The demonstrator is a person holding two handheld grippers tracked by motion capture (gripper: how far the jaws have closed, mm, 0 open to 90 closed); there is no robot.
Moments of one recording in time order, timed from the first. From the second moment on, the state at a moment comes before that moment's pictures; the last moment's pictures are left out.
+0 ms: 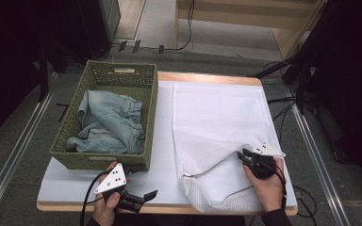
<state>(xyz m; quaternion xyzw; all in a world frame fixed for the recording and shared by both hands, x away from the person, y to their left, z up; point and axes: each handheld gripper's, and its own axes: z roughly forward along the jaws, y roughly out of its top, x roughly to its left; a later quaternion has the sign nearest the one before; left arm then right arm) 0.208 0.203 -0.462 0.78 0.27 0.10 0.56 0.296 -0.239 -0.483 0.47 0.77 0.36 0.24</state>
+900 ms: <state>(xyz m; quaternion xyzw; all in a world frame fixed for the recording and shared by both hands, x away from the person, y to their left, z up) 0.200 0.201 -0.455 0.77 0.26 0.11 0.57 0.297 -0.225 -0.445 0.43 0.81 0.37 0.15</state>
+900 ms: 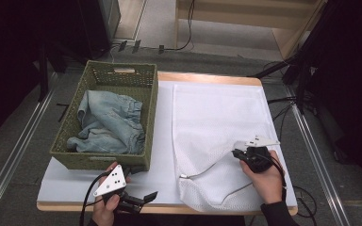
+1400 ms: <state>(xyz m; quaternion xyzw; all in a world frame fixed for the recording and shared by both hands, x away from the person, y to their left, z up) 0.187 0.202 -0.400 0.74 0.27 0.15 0.60 0.262 -0.235 -0.424 0.37 0.79 0.47 0.15</state>
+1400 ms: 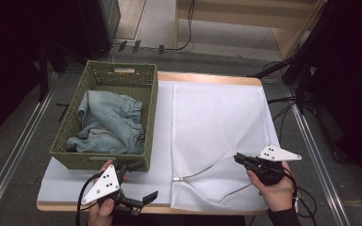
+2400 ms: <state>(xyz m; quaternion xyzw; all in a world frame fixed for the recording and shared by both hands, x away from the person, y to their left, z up) 0.331 0.286 -0.331 0.76 0.38 0.17 0.50 0.266 -0.232 -0.436 0.37 0.79 0.46 0.15</state>
